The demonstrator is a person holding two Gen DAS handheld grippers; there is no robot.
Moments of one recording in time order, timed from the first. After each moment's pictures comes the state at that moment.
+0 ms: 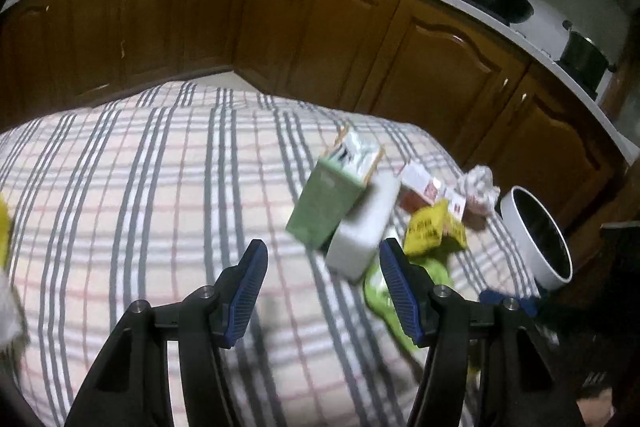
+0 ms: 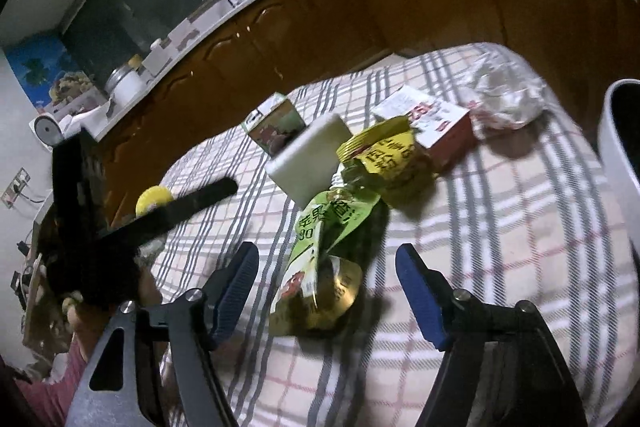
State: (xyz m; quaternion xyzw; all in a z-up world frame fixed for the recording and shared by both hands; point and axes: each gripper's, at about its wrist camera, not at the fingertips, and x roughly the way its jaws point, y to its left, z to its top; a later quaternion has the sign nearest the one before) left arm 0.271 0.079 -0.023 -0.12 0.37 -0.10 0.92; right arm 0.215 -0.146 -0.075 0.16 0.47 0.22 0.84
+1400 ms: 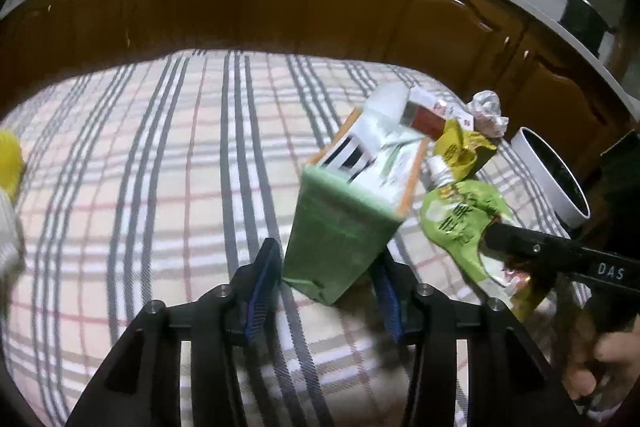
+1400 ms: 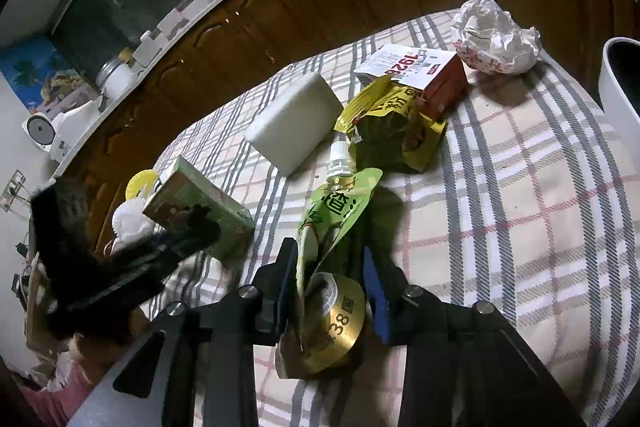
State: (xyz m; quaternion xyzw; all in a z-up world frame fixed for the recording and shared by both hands) left arm 0.221 0.075 -0.065 -0.09 0.42 -0.09 0.90; right arm 0.210 -0.154 -0.094 0.17 0.50 0.21 0.82
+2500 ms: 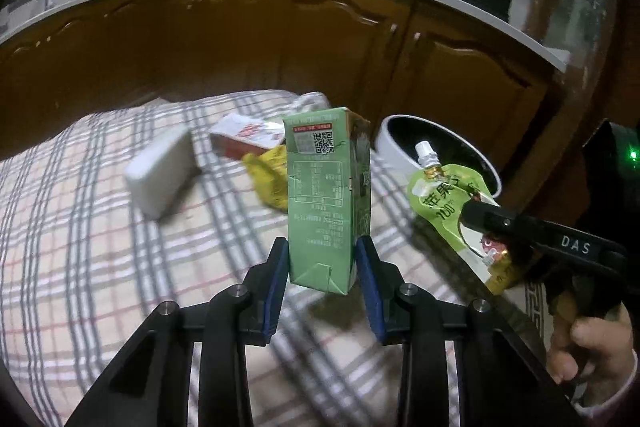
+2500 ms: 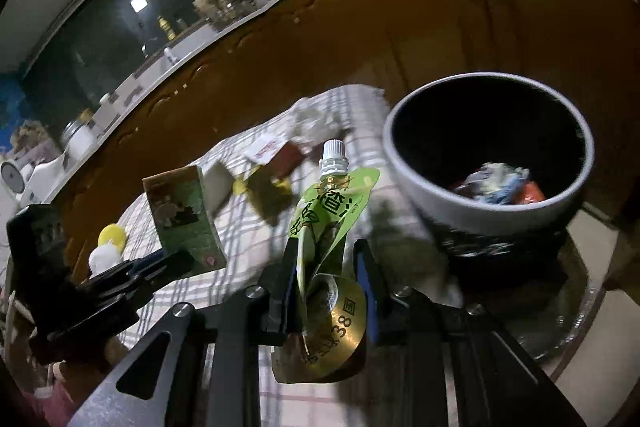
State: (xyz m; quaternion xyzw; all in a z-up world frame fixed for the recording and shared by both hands) left arm 0.174 -0.054 -0.016 -0.03 0.36 -0.21 0.91; right arm 0.139 -0.278 -0.048 0.18 0.41 0.08 0.89
